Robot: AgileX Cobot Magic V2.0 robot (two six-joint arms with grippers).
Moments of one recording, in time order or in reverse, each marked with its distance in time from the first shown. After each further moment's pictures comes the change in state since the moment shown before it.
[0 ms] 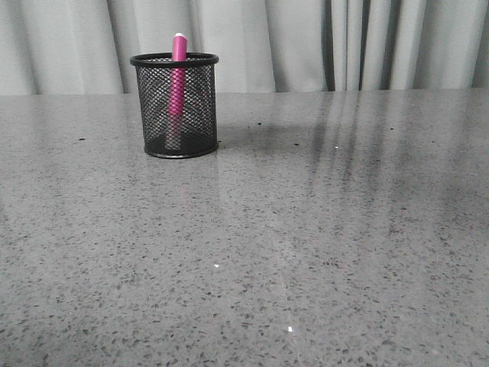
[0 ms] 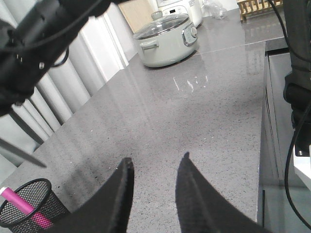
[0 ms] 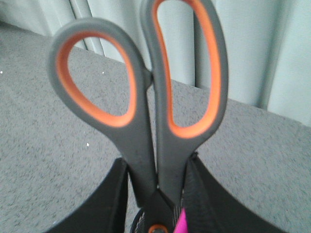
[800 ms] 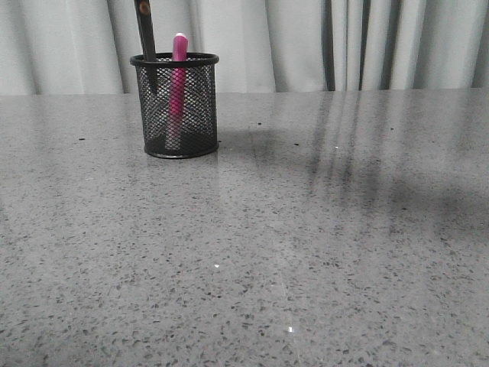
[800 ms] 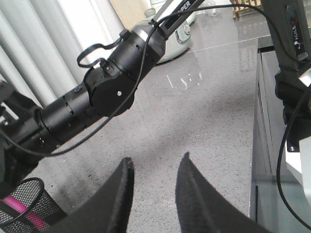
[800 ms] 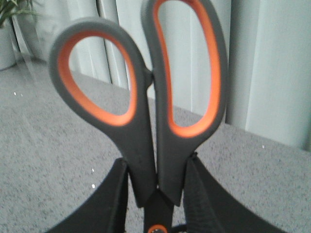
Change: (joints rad) left arm 0.000 0.000 0.000 0.000 0.024 0.000; right arm 0.000 0.108 0.372 -0.059 -0.746 -0.016
